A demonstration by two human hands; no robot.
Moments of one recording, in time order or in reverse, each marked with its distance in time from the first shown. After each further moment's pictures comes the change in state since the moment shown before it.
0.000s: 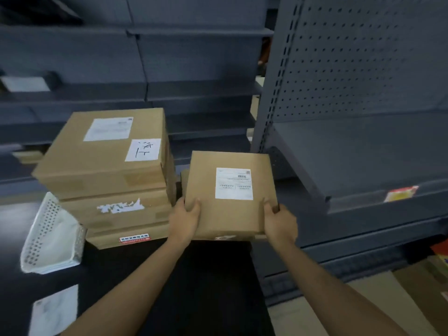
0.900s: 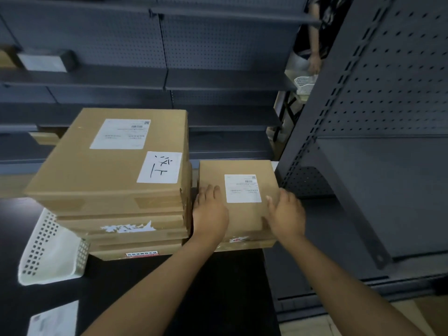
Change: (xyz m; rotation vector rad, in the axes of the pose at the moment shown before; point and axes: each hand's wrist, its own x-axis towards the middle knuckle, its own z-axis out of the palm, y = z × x) left_hand 0.099 0.006 0.032 0.938 0.033 0.302; right_hand 0.075 -0.070 0.062 -0.461 -0.020 -0.450
